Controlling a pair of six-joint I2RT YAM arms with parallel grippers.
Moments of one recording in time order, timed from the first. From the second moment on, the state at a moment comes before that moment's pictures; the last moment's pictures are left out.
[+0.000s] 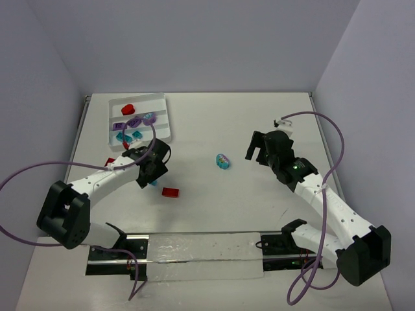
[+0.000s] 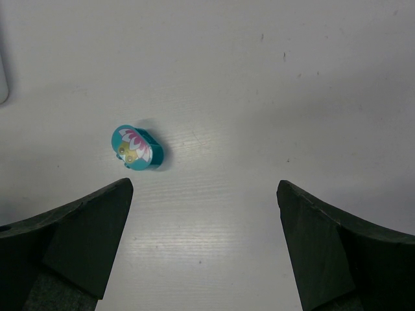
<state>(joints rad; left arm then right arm) -0.59 1.41 0.89 -0.76 -0.46 -1.15 0.44 1.00 0.82 -0.45 0.33 0.54</state>
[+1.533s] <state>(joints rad) -0.51 1.54 1.06 -0.70 -0.54 -1.08 0.44 0.97 0.82 -0.46 0.32 0.54</state>
